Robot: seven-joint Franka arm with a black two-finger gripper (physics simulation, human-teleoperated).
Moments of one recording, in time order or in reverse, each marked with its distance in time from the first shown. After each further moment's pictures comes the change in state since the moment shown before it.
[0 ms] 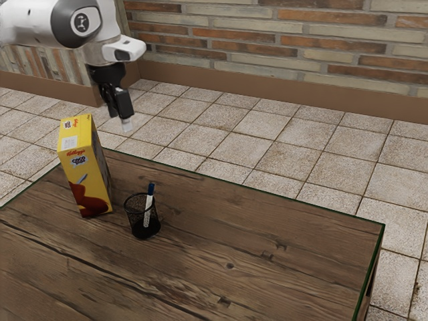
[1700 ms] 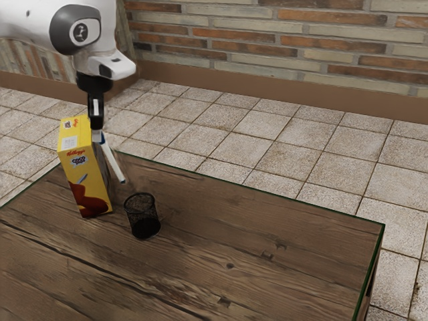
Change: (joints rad) arm 0.003 -0.038 -0.031 -0.062 0.185 -0.104 0.270
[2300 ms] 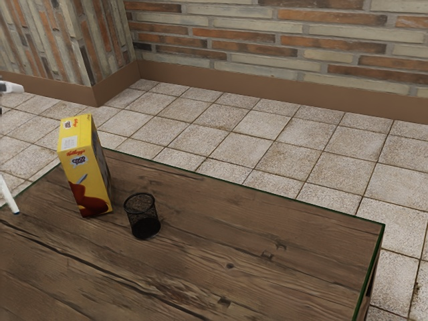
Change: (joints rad) arm 0.552 0.126 0.026 0.050 -0.078 -0.271 0.031
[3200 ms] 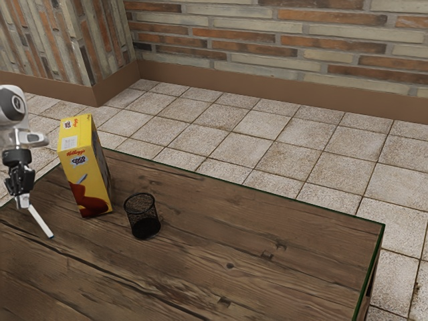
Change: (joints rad) arm 0.078 0.564 0.002 0.327 -0.102 -0.009 -0.123
